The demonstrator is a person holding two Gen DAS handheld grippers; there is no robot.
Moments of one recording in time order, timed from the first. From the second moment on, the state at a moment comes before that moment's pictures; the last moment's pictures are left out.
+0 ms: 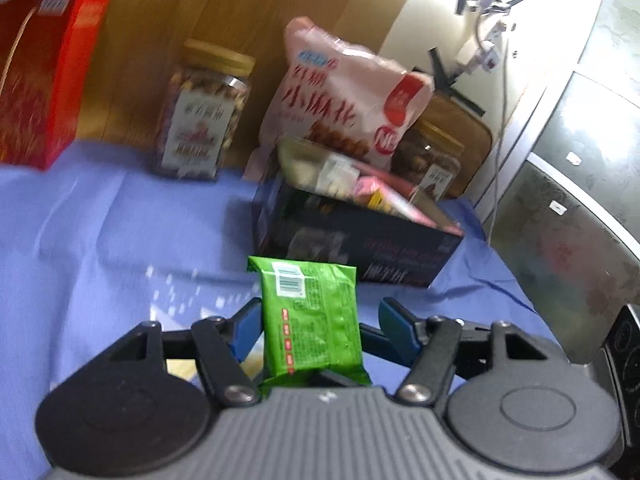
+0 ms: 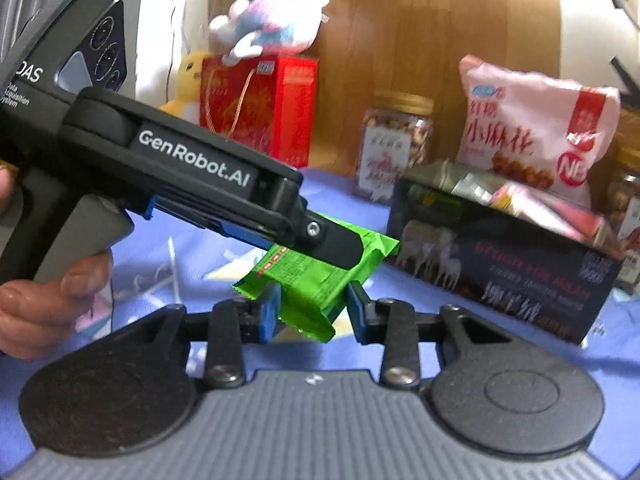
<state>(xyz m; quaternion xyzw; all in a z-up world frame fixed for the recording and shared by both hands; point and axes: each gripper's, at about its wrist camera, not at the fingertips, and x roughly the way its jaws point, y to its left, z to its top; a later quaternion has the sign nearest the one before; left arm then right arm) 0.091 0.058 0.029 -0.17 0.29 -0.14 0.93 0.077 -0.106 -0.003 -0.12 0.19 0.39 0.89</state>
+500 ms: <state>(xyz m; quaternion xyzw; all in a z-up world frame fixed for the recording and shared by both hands) 0.169 0.014 0.086 -0.10 0.23 -0.16 0.95 0.129 -0.132 0.039 -0.10 0.09 0.32 0.94</state>
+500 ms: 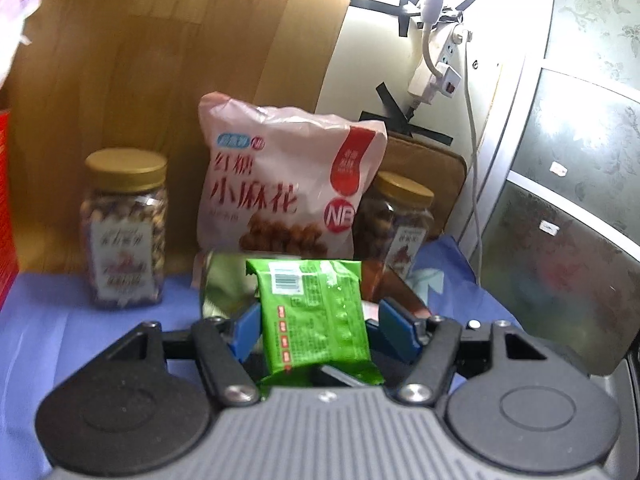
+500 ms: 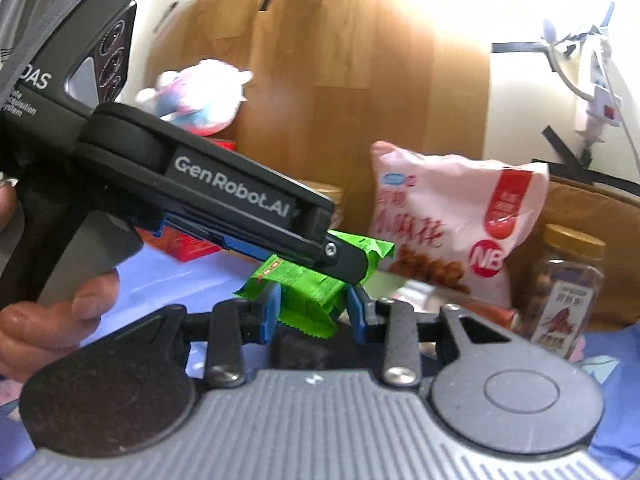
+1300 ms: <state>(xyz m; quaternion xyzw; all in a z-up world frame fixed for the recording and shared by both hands) 0.242 0.020 0.054 -0.11 0.24 -0.12 0.96 0.194 -0.111 0.019 -0.11 0.12 0.28 0.95</state>
